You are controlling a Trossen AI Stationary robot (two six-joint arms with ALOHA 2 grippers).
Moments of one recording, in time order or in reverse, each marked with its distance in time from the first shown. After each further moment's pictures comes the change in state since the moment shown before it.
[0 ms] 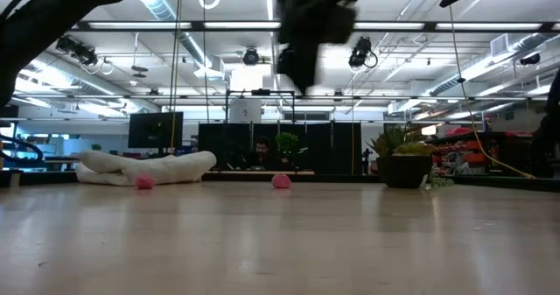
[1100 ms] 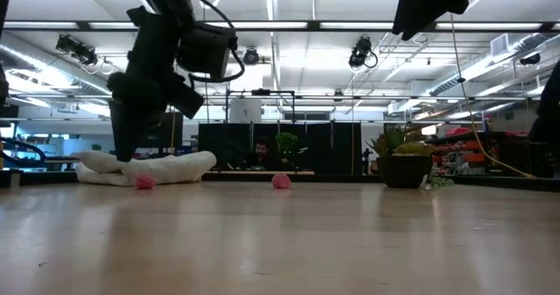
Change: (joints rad) left arm 0.079 -0.649 -1.319 0.376 -0.125 -0.167; right arm -0.053 0.313 0.000 0.111 -0.122 -0.140
